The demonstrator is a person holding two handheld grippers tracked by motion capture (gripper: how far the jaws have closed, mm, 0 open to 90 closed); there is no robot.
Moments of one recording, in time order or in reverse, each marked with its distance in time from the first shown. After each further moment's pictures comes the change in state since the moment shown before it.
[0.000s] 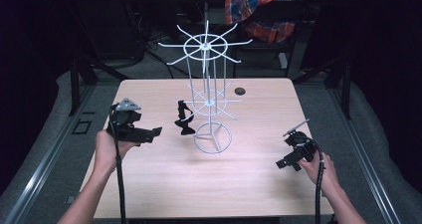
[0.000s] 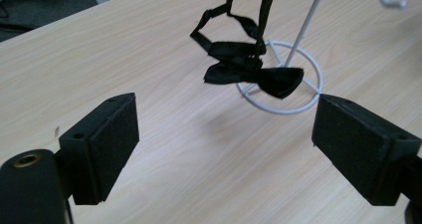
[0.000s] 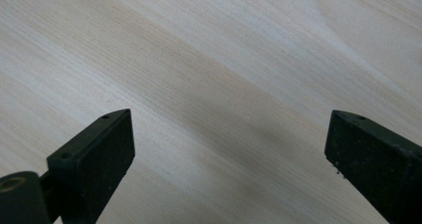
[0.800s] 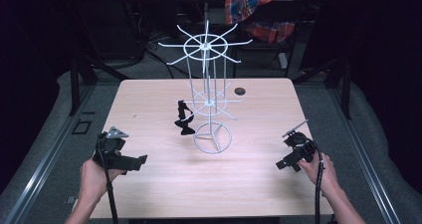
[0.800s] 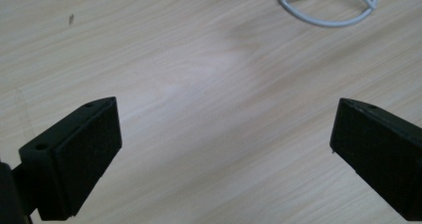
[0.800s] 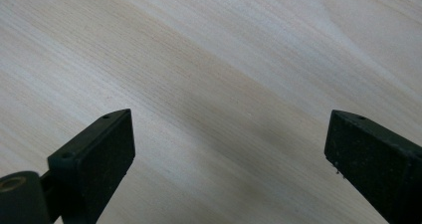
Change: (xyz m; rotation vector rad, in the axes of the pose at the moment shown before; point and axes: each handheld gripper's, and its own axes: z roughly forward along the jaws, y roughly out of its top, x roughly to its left) left arm 0.001 -0.076 -0.002 0.154 0.086 -0.090; right arm 0.001 0.000 0.002 0.015 -0.003 -0.013
